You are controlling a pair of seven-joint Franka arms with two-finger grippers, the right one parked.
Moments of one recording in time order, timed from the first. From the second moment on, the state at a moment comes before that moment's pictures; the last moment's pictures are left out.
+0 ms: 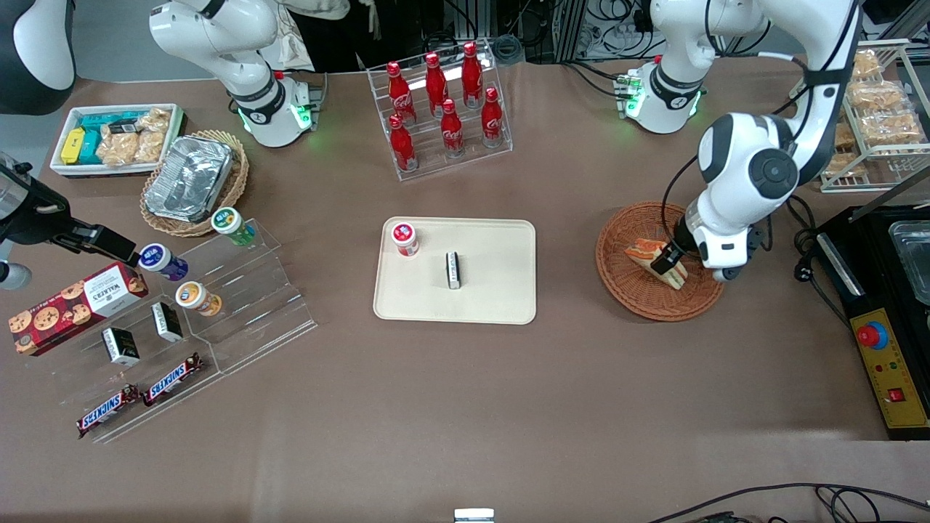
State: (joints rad) arm -0.12 0.07 -0.09 -2.35 -0.09 2.35 -1.02
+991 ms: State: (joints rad) arm -0.11 0.09 -0.08 -2.42 -0.09 2.43 -1.04
